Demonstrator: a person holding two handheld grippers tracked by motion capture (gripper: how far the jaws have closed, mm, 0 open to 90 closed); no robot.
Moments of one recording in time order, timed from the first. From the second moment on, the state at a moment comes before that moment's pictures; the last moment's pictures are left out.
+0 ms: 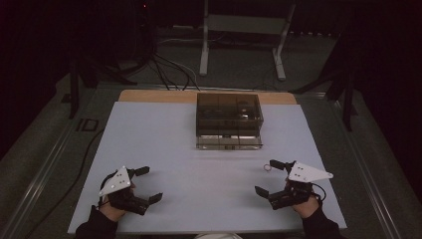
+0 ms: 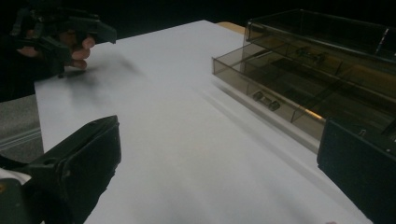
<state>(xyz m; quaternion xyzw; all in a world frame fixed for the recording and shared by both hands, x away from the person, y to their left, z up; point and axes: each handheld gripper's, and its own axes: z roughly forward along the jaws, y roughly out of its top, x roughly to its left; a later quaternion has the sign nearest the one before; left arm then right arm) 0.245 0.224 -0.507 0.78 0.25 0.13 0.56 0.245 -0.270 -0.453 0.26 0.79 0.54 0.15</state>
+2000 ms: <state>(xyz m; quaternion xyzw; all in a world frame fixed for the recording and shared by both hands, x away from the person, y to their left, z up) 0.244 0.224 -0.507 0.78 0.25 0.13 0.56 0.306 -0.303 -0.447 0.34 0.76 0.51 0.19</state>
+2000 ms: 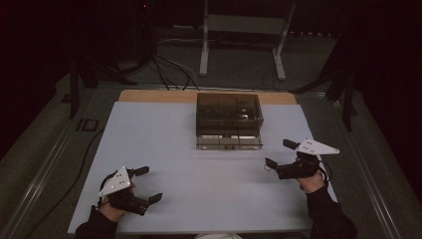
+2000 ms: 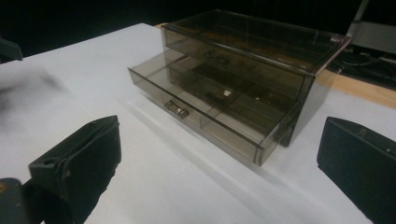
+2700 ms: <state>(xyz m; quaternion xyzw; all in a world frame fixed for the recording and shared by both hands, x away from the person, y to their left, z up) 0.244 0.224 -0.507 0.78 0.25 0.13 0.56 0.327 -0.312 -0.483 0.39 0.77 0.47 0.17</state>
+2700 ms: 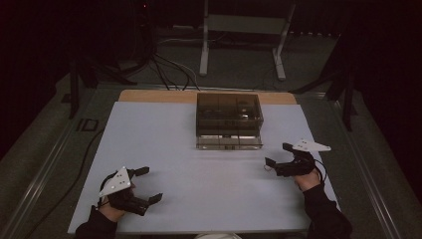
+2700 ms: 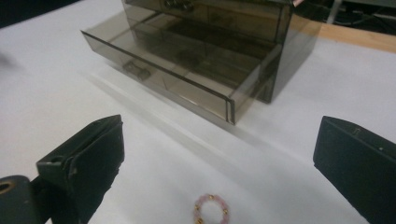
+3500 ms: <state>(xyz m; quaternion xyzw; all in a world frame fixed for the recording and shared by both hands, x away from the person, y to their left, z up) 0.245 0.224 -0.508 0.78 0.25 0.13 0.56 0.333 -0.312 -0.505 0.42 0.80 0.41 0.16</state>
